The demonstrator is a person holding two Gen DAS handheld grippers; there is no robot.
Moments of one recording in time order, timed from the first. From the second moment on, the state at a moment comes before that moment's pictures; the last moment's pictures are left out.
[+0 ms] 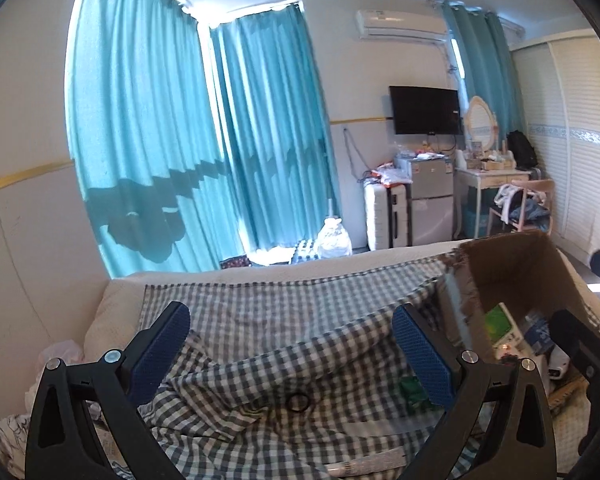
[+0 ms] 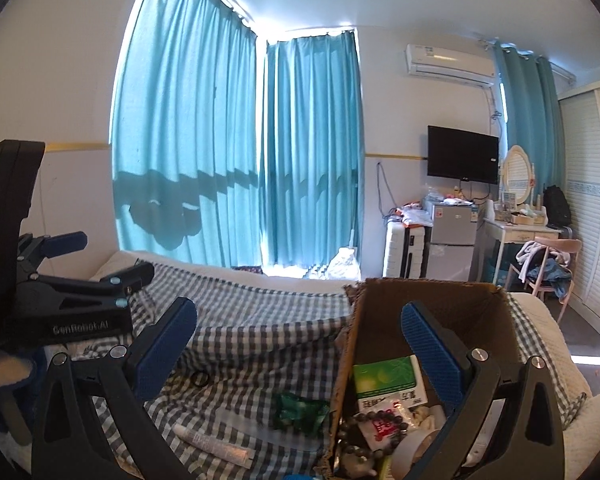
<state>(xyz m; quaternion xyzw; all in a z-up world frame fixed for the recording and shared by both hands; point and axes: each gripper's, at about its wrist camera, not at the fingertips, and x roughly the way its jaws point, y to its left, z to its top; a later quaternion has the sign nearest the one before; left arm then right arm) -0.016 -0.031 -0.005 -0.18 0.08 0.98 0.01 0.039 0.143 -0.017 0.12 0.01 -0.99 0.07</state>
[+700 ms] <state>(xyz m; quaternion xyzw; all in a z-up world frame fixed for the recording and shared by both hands) -0.107 -0.082 -0.119 -0.36 0.00 0.93 0.03 -0.029 0.091 -0.118 0.25 0.05 -0.96 0.14</state>
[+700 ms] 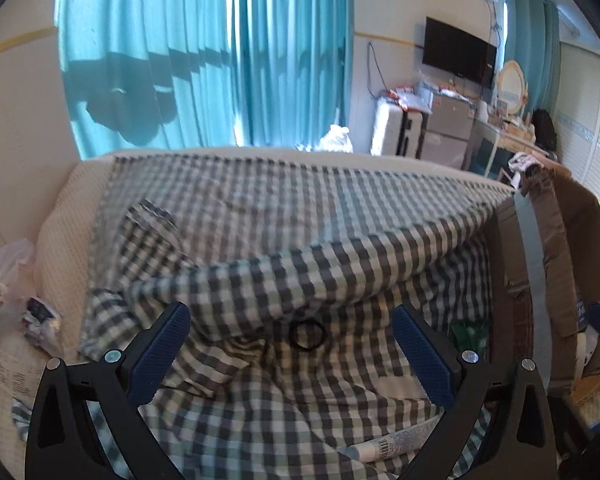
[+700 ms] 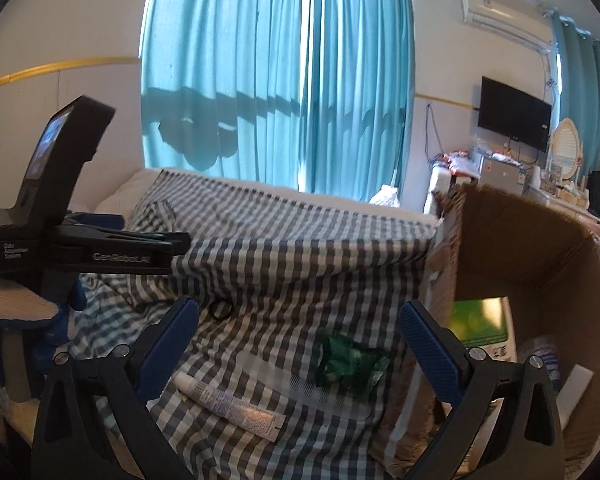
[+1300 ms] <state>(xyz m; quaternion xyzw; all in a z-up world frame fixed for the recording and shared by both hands) -0.175 -0.064 -0.214 -0.50 -0.02 0.86 0.10 -0.082 0.051 -0.215 0.37 0.11 -0.91 0.18</state>
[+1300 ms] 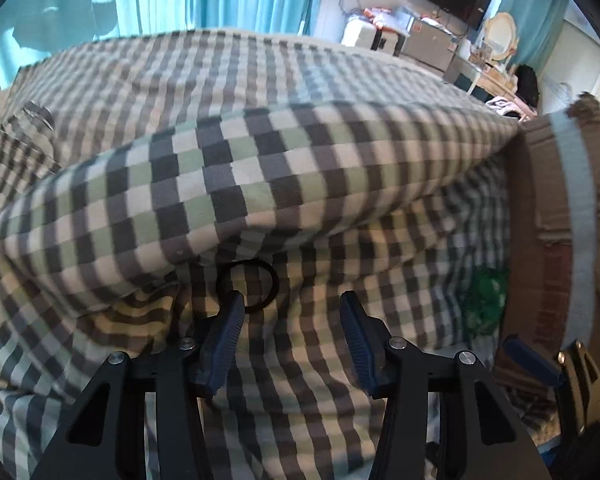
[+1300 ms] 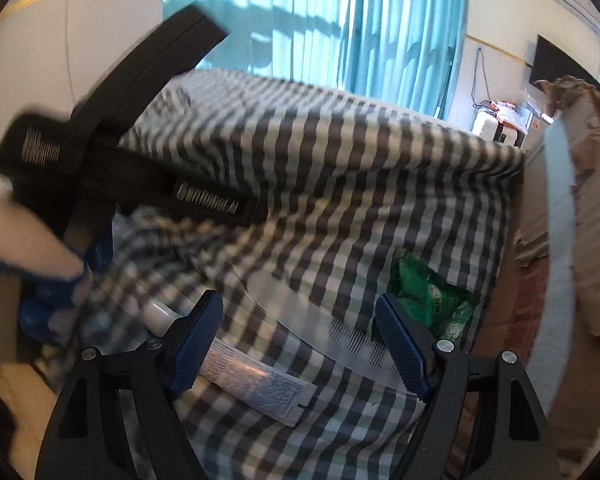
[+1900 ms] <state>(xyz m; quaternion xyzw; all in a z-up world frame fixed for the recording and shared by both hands) -0.206 -0.066 -0.249 -0.54 -0.04 0.83 0.10 -0.121 0.068 -0.254 0.42 0.08 -0.88 0.19</state>
